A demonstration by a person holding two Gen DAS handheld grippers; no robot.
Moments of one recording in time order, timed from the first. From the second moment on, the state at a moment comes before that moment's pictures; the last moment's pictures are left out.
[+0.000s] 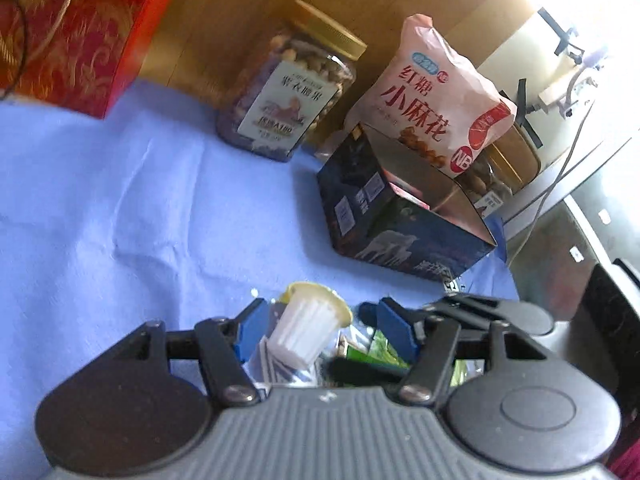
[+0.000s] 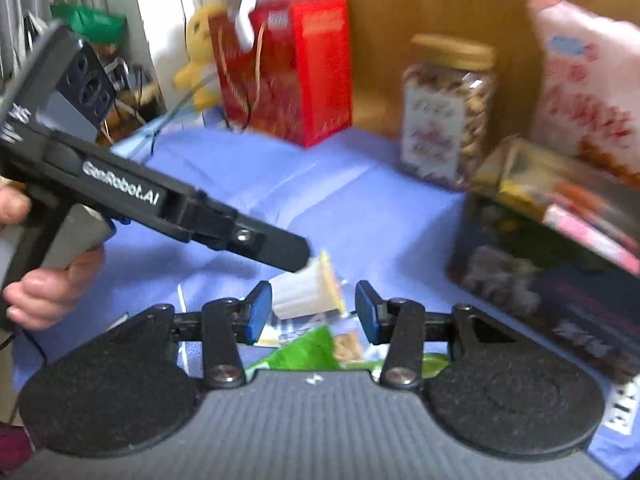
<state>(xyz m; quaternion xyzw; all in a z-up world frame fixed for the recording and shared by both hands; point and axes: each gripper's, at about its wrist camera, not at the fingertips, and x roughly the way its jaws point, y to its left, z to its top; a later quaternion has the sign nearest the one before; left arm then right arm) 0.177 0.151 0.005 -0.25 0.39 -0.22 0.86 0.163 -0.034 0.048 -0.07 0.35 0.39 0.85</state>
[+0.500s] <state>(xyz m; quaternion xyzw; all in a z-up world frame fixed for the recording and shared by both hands) 0.115 0.187 -0.014 -0.29 0.39 -0.21 0.85 0.127 0.023 0.029 -0.13 0.34 0.43 0.83</state>
